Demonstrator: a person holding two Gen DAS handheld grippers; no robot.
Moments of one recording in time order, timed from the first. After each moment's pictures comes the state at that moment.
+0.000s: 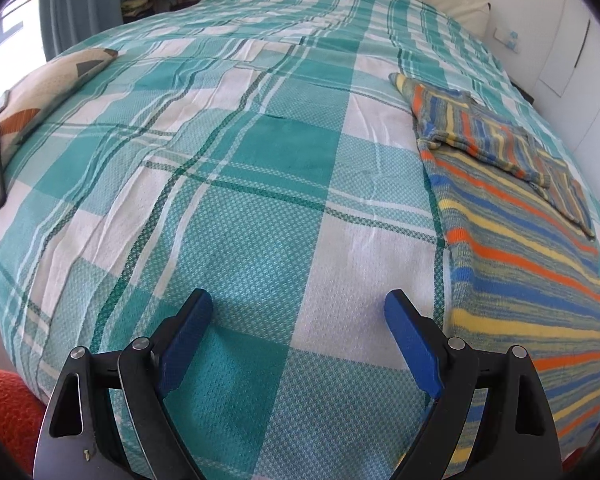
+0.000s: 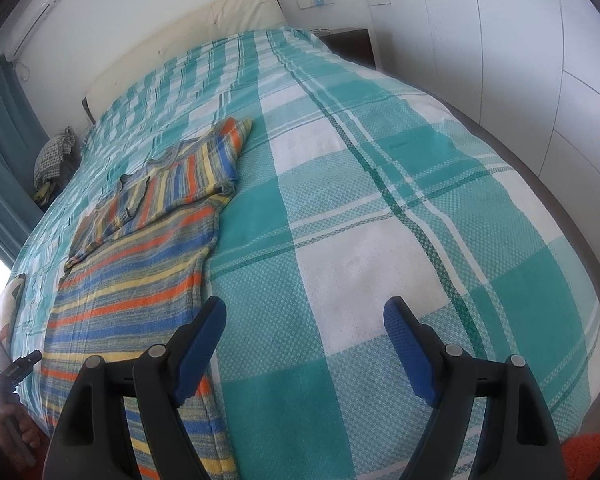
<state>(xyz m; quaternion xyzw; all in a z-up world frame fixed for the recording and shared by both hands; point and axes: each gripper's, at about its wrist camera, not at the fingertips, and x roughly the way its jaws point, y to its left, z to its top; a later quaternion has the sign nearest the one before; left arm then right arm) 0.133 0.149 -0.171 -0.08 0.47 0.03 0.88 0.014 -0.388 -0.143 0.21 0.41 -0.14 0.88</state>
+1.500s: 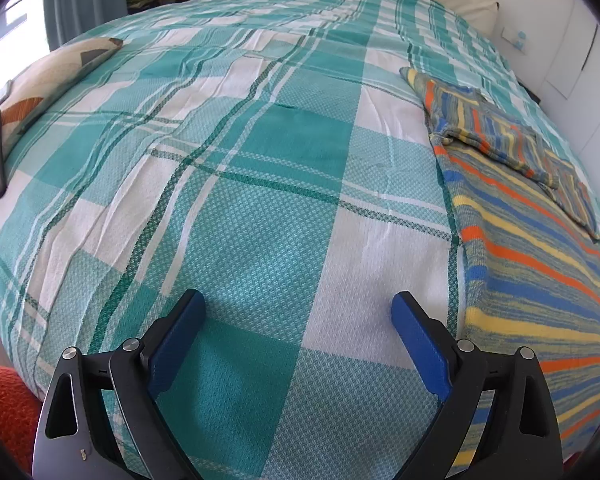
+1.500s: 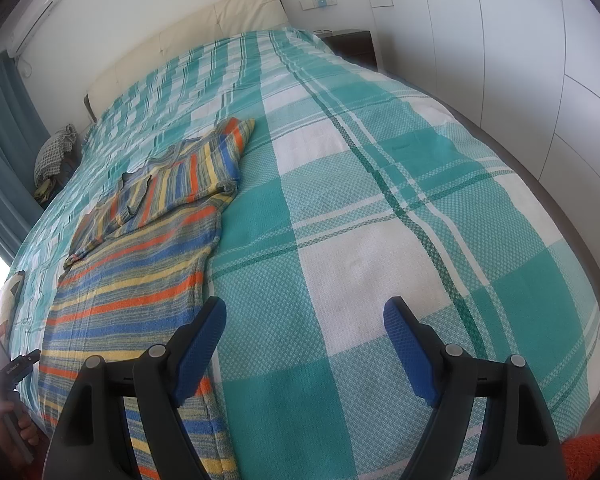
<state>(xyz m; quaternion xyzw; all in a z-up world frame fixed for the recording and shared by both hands) 0.136 0.153 -0.176 -0.09 0.48 0.04 0.87 0.014 -0.385 -0.142 0.20 0.41 -0.14 0.88</state>
